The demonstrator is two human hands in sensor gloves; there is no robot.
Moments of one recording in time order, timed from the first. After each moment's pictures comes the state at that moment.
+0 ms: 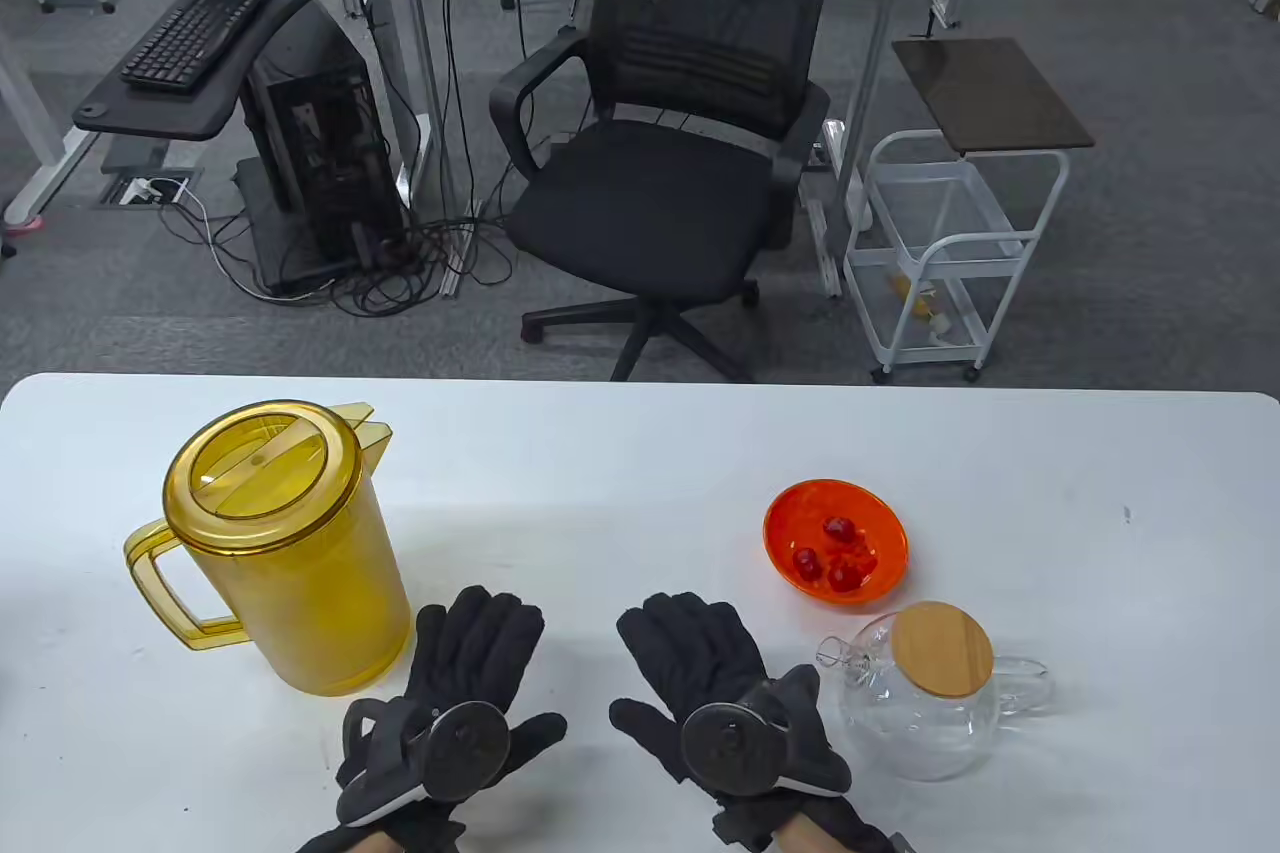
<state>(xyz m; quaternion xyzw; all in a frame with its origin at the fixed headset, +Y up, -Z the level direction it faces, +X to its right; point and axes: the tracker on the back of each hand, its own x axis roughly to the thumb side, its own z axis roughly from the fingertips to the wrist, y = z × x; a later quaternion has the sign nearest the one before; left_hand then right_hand) -0.177 -0.714 -0.278 0.05 -0.20 0.08 0.97 0.062 -0.686 -0.283 0.32 -0.11 0.92 0.18</state>
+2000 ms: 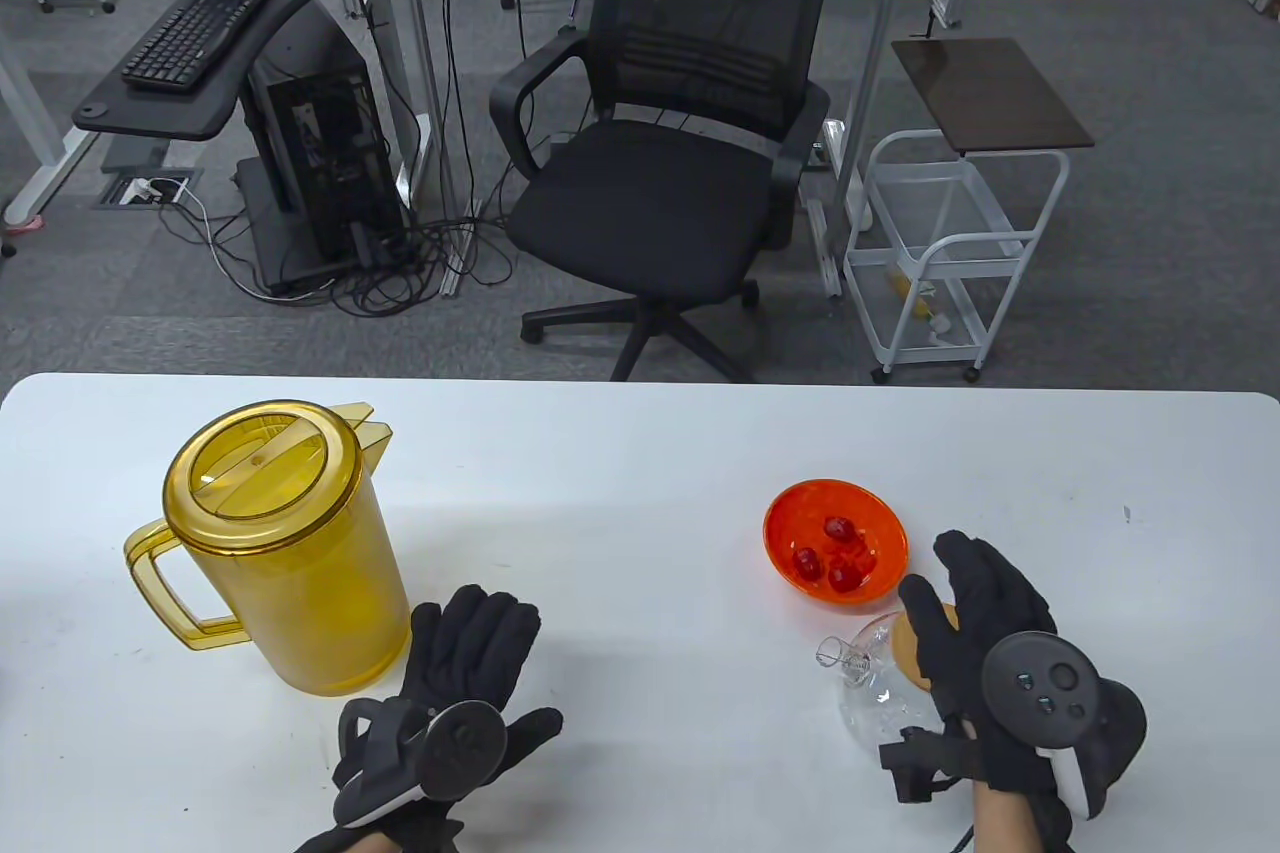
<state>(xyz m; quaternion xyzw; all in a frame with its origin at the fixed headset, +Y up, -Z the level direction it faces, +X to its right) -0.179 -0.713 -0.279 0.06 -0.19 0.09 0.98 0.254 -0.633 -0.286 -0.06 -0.22 0.92 0.31</state>
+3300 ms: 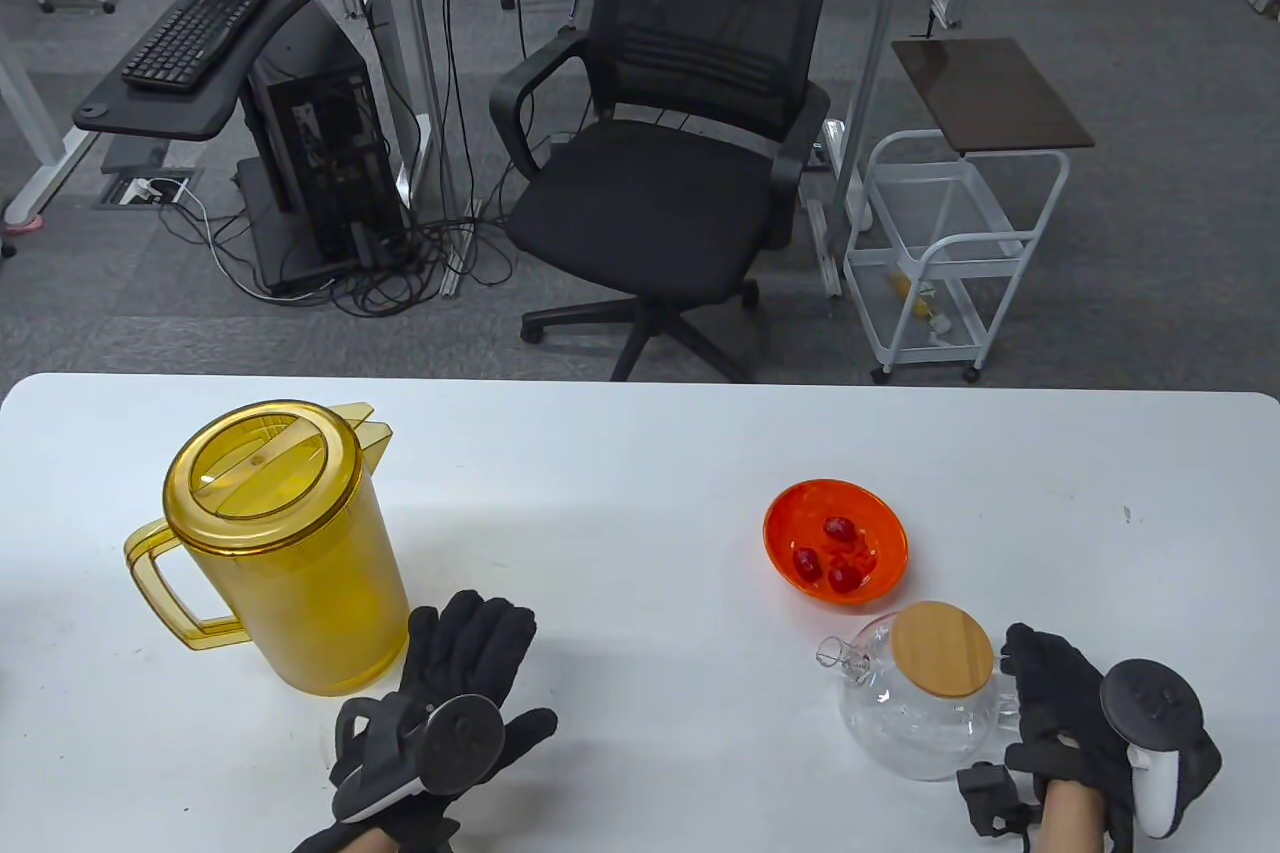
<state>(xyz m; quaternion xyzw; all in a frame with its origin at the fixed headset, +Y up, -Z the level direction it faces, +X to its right) -0.181 -0.713 -0.280 0.04 -0.18 0.08 0.98 0.361 -0.761 -0.307 -0.18 -0.07 0.85 0.49</state>
